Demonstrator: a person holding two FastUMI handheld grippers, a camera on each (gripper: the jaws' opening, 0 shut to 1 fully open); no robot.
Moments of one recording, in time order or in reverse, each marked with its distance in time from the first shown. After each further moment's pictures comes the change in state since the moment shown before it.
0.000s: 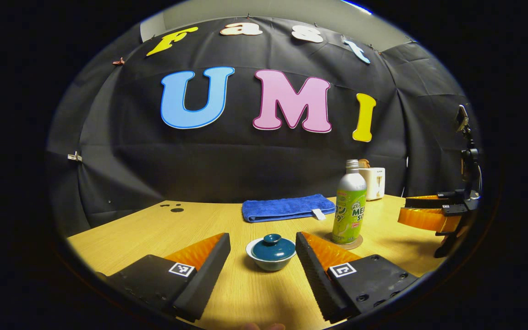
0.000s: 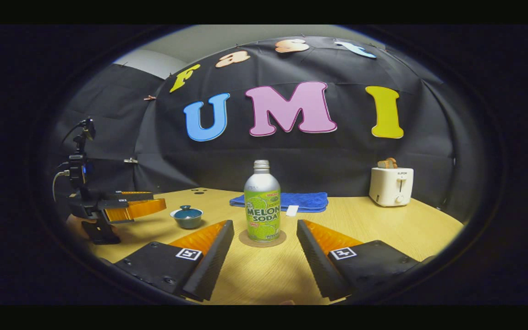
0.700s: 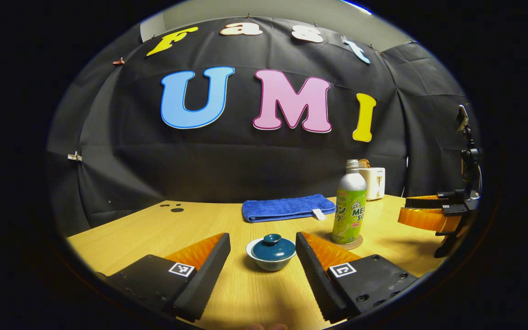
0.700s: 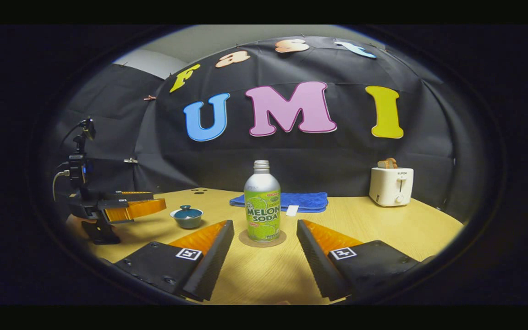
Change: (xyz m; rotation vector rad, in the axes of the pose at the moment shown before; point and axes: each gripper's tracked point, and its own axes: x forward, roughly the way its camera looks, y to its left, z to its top) left arm 0.000 -0.001 0.000 0.000 0.001 0.001; right arm 0.002 -0.003 0.000 0.001 0.002 0.001
